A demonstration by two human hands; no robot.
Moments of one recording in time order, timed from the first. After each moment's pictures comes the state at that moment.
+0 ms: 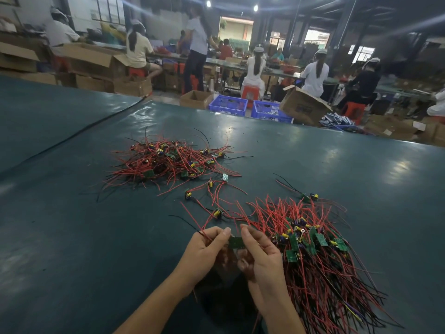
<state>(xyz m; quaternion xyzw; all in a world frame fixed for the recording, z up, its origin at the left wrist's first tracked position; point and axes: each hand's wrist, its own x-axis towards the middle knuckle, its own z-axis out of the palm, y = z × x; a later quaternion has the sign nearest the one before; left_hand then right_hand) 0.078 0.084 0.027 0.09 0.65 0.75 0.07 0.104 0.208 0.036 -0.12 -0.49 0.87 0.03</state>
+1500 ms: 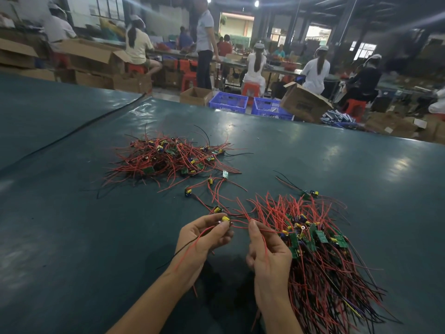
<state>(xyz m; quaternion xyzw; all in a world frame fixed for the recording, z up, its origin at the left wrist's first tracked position) 0.075 0.082 0.027 0.02 0.50 0.87 0.04 0.105 0.204 0.033 -0.12 -0.52 0.83 0.18</state>
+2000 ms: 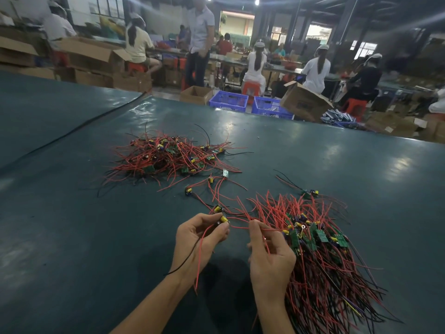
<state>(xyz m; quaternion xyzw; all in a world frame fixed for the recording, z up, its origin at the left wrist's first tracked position) 0.075 0.087 0.024 0.02 0.57 0.82 -0.07 0.105 0.203 0.025 -0.11 -0.63 0.70 0.32</state>
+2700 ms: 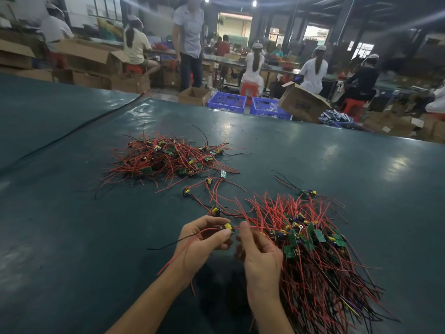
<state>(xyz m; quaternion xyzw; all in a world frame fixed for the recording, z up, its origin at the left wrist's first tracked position) 0.076 0.080 0.030 0.08 0.59 0.80 0.02 0.104 0.198 0.029 -0.14 -0.58 0.78 0.17</state>
